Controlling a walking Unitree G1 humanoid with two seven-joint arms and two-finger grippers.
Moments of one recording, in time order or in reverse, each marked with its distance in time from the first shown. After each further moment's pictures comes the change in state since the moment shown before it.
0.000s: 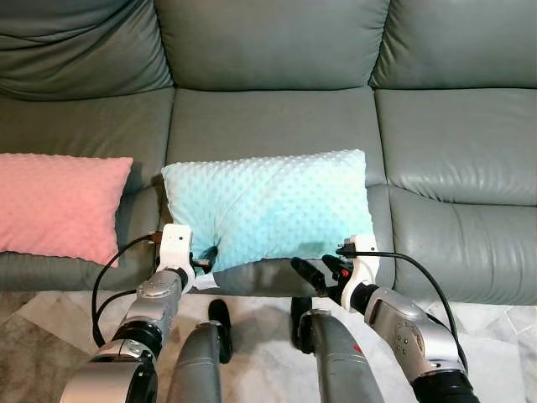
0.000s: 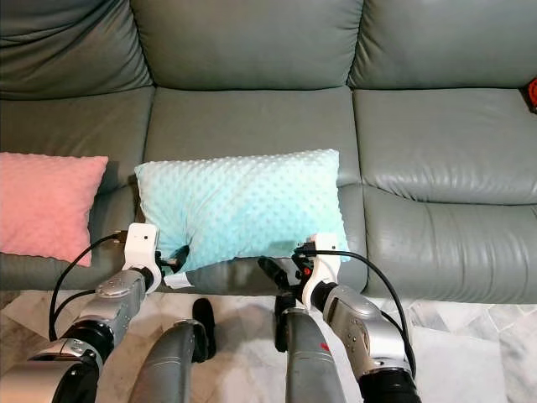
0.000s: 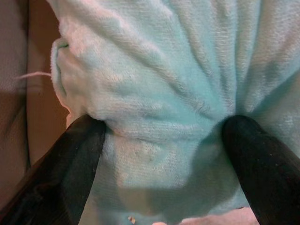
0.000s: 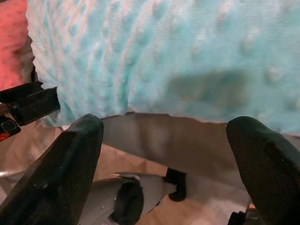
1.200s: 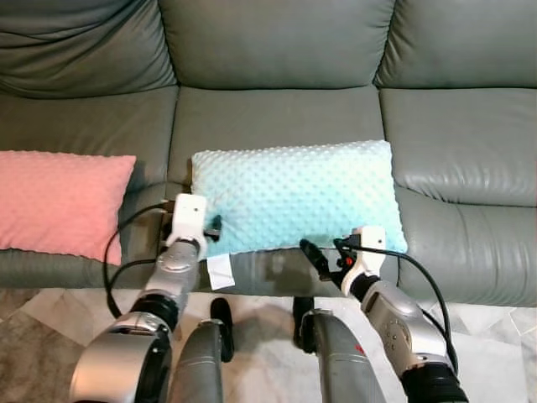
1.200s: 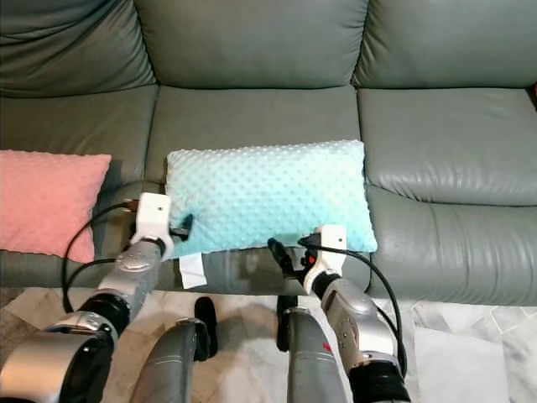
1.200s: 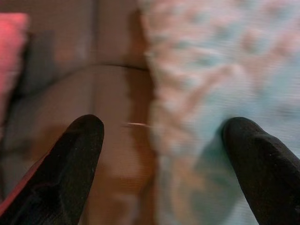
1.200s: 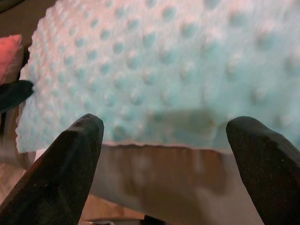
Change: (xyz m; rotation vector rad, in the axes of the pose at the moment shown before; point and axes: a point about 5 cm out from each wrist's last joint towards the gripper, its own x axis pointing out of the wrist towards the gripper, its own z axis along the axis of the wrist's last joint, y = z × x) left arm 0.009 0.000 0.050 0.111 -0.170 0.204; right arm 0.005 -0.007 0.015 -0.047 -0.184 -0.110
